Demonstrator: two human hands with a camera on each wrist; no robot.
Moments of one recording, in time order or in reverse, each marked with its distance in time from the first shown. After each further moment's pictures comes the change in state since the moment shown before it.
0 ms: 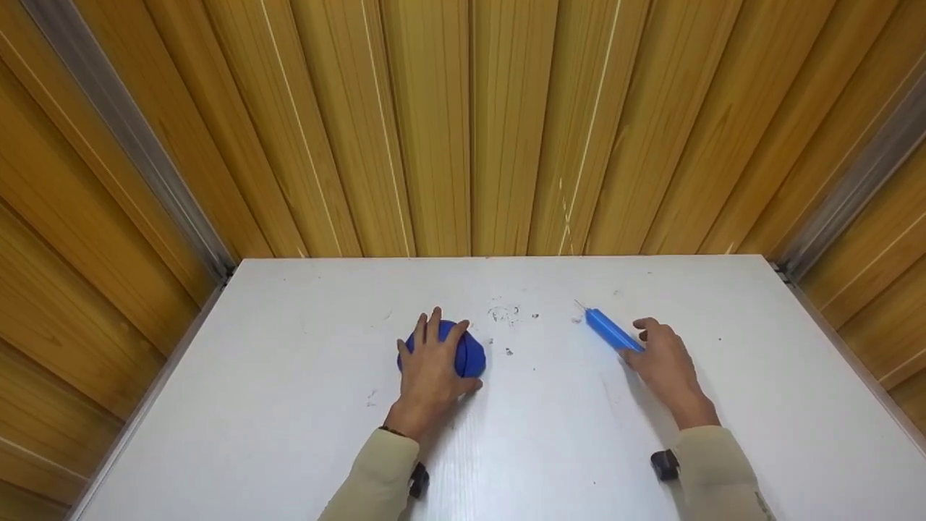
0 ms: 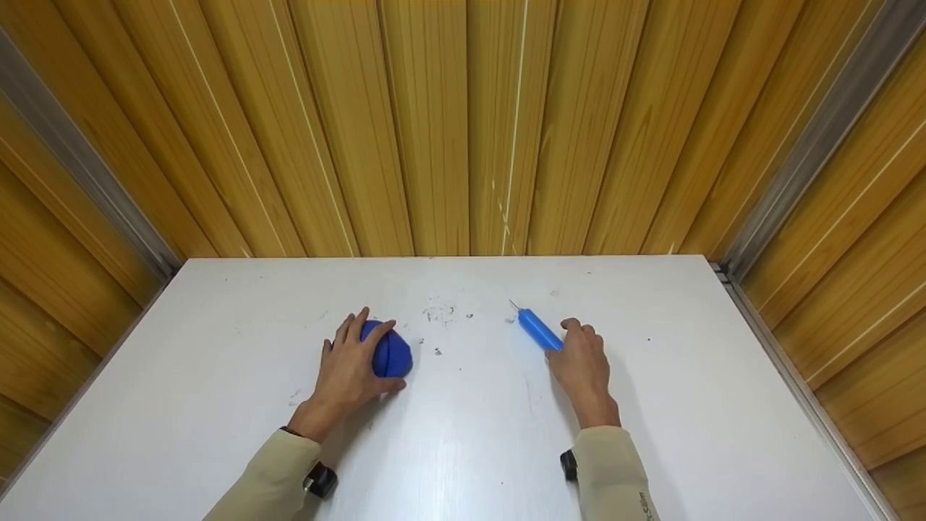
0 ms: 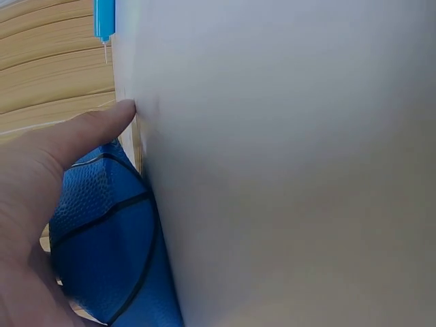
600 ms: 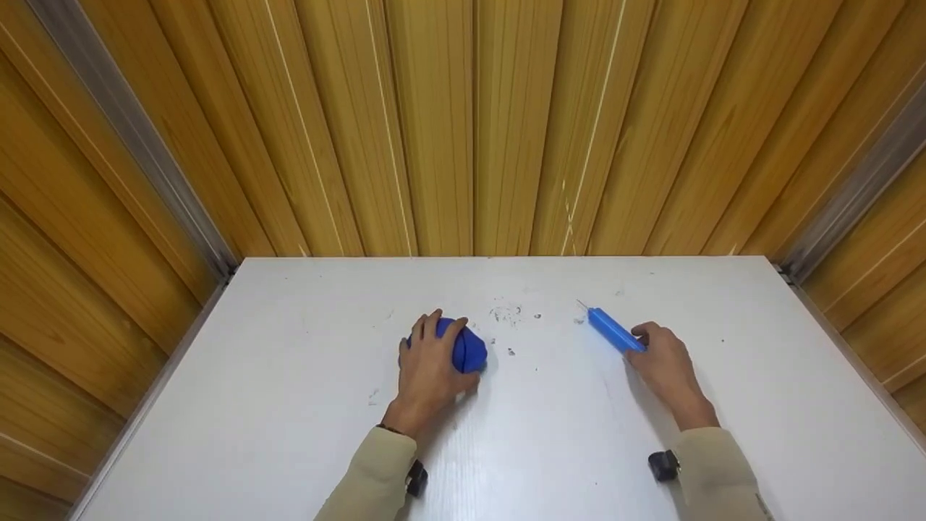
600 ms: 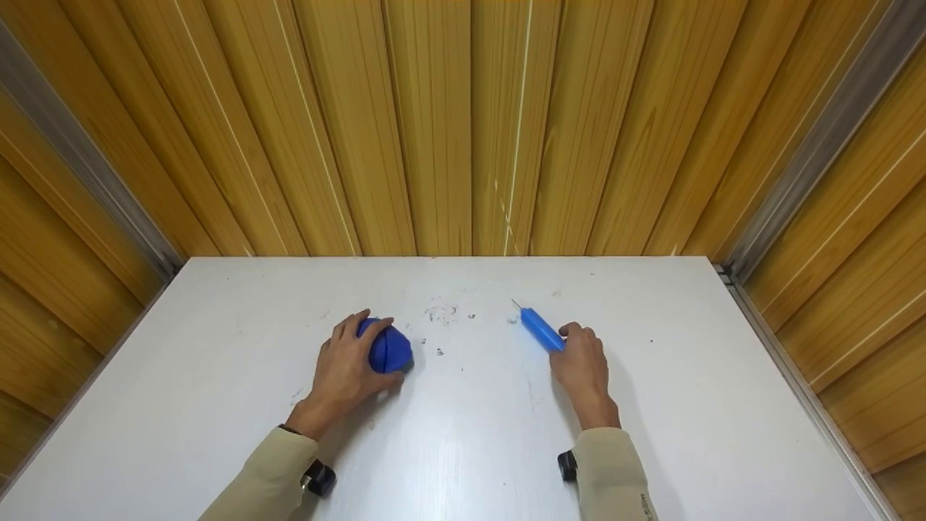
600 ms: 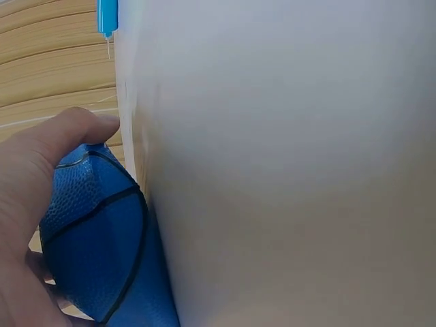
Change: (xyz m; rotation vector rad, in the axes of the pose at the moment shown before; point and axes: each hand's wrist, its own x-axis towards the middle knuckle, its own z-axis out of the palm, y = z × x) left_hand 0.000 -0.005 -0.004 0.002 0.054 0.012; right_hand 0.000 0.003 0.002 0.039 0.007 -0.037
